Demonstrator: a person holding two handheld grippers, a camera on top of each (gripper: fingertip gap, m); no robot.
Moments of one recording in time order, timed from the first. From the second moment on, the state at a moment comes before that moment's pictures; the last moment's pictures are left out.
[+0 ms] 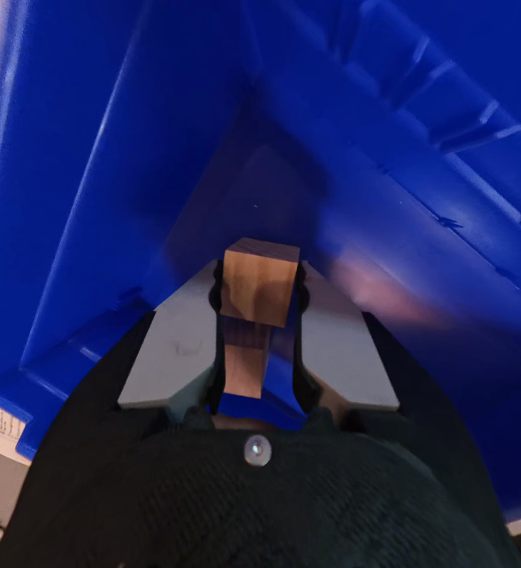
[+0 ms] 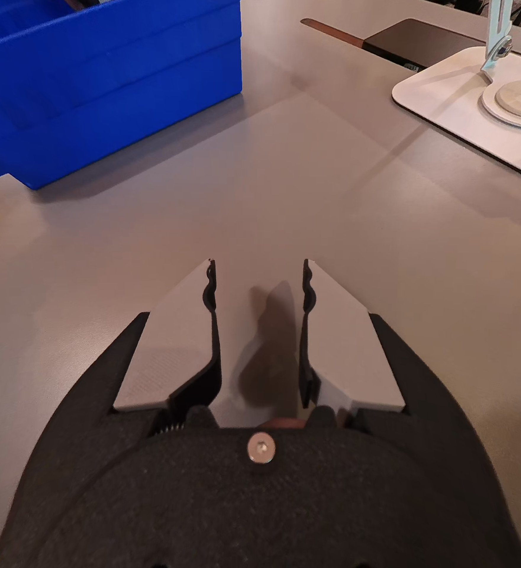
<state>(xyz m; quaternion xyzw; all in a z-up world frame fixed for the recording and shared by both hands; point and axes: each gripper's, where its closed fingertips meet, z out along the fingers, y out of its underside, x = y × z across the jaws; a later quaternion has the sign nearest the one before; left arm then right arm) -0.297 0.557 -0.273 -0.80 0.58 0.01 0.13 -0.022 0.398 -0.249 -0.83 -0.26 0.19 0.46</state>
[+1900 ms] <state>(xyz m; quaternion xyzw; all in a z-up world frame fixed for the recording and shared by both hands) -0.015 0.301 -0.120 -0.29 0.60 -0.26 0.69 -0.044 0.308 -0.123 -0.60 -0.24 0.67 0.37</state>
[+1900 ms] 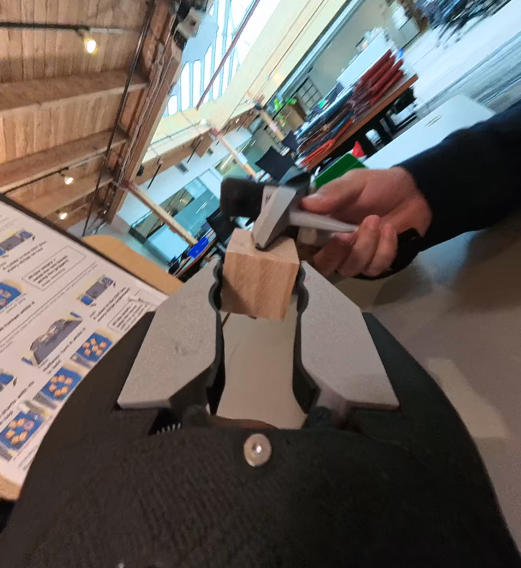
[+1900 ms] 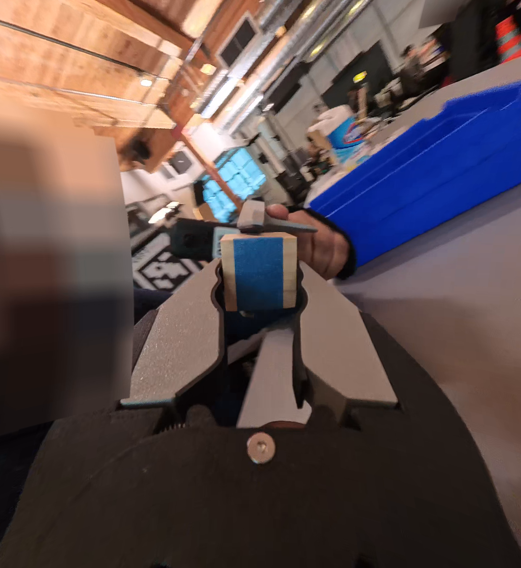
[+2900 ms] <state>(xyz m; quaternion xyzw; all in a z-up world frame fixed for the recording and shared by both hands) 0.004 0.374 -0.235 -0.59 0.59 -0.18 0.52 0.341 0.288 -0.267 -0.97 -0.03 -0.07 0.21</state>
